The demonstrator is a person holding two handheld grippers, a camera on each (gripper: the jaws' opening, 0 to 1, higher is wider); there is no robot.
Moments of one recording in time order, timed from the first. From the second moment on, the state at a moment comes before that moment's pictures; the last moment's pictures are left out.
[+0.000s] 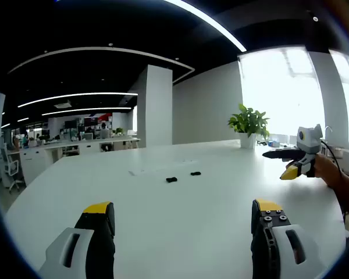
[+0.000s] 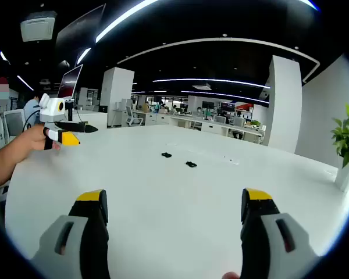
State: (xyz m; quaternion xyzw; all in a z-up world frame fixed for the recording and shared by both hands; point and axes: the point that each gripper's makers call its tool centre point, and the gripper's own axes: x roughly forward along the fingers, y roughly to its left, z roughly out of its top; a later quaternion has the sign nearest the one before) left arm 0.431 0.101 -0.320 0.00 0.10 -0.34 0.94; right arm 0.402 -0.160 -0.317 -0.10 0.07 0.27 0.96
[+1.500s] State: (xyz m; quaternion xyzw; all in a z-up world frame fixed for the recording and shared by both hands) left arm 0.430 0.102 -0.311 -0.01 0.09 -0.35 0.93; right arm 0.408 -0.170 -0.306 -0.11 0.05 0.25 0.96
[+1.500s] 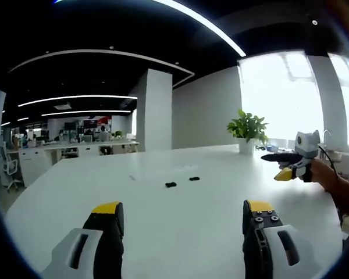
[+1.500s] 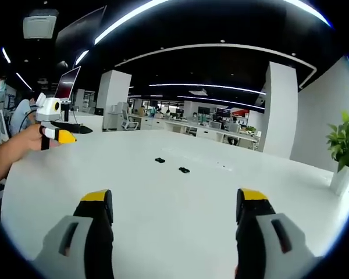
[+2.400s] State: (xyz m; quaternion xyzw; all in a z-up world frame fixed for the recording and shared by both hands) left arm 0.432 0.101 -0.322 -0.02 0.11 -0.35 0.93; right arm 0.407 -0.170 -0.319 -0.07 0.08 0.26 0.96
